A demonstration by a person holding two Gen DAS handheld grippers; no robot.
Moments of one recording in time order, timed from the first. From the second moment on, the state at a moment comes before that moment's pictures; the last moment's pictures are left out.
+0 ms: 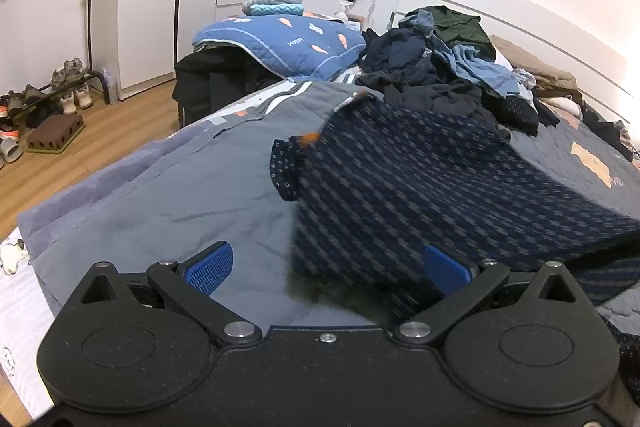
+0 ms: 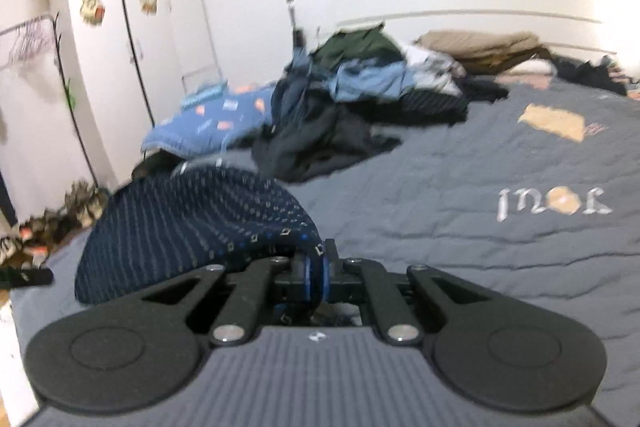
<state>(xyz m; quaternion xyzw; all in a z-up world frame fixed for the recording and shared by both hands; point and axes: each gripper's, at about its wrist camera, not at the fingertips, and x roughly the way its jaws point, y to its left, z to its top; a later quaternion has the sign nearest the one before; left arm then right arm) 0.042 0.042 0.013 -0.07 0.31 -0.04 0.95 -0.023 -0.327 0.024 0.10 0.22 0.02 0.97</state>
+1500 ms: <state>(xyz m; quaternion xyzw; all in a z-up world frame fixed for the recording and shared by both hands) 0.016 -0.024 -0.062 -0.13 0.43 -0.21 0.87 -0.127 -0.360 -0.002 0.14 0.22 -0.03 0.96</state>
